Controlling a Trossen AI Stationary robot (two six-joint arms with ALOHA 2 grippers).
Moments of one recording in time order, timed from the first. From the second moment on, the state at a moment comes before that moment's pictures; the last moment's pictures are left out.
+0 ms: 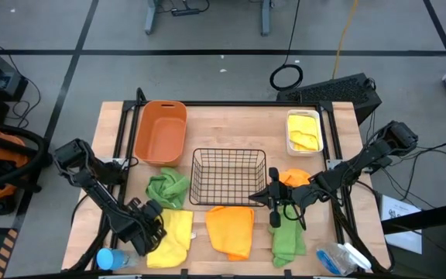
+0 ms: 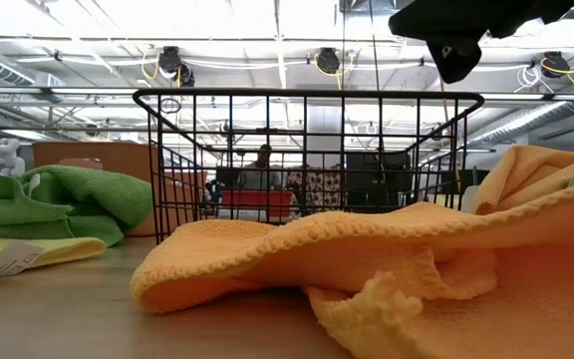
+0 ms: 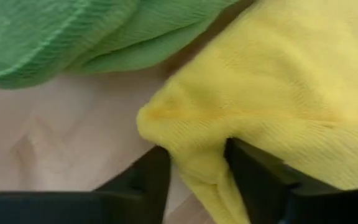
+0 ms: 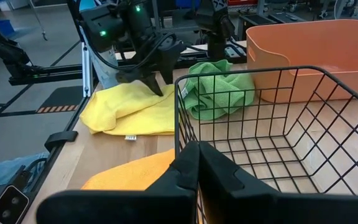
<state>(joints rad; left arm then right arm) -0.92 1.67 0.85 -0.82 -0.23 -1.71 0.51 1.31 0.63 0.36 0.50 0.30</state>
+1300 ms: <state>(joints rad) -0.98 1.65 1.29 -0.83 -0.57 -1.21 0.51 1.31 0.63 0.37 0.50 0.34</state>
